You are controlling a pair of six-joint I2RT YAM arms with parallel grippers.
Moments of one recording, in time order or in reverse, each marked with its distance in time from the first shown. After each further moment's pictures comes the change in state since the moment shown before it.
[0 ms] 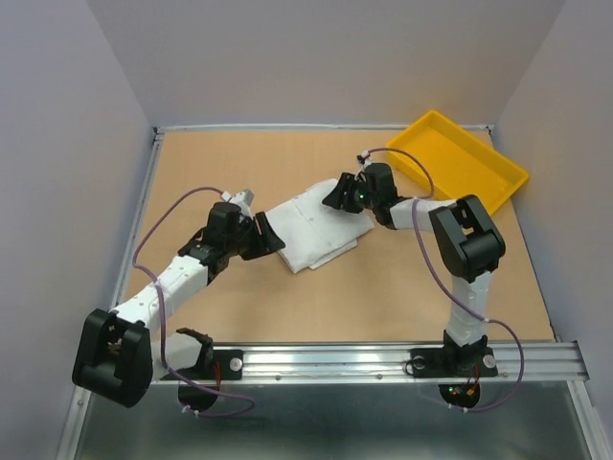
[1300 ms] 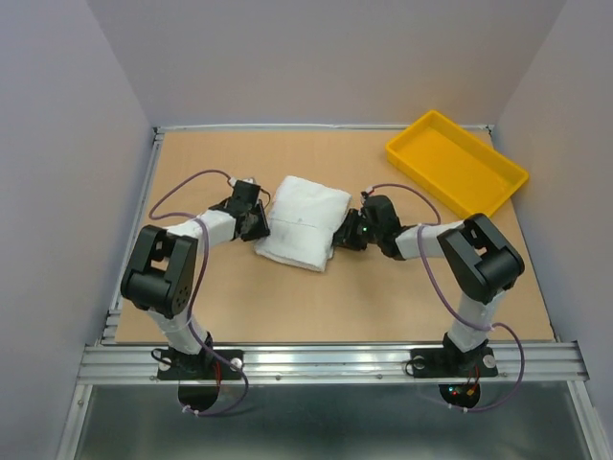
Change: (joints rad) left arm 0.022 0.589 0.420 -0.079 -0.340 0.145; right arm 0.119 -0.282 -0.380 -0.082 0.122 0.197
